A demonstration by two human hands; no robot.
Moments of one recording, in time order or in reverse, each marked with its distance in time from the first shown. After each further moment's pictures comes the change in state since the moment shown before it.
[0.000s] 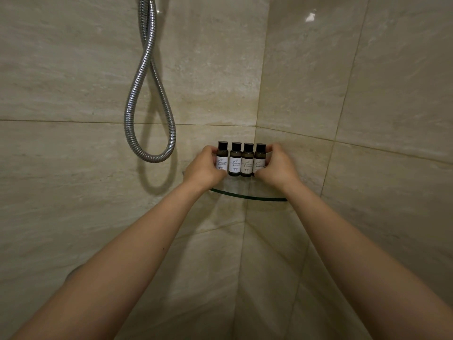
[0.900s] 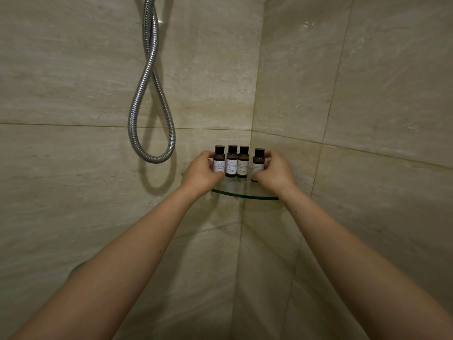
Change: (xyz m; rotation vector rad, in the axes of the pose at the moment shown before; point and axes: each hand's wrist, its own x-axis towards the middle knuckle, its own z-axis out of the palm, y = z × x) left_hand -0.028 0.013 -0.009 -0.070 0.042 0.032; right_hand -0.019 0.000 -0.006 0.112 0.005 0.060
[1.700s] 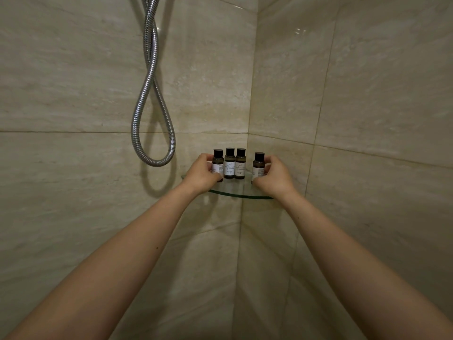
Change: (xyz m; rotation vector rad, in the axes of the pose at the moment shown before) left_hand -0.009 0.016 -0.008 -0.147 -0.116 -0.096; right_hand -0.020 -0.003 -0.009 0.045 -0.006 -0.009
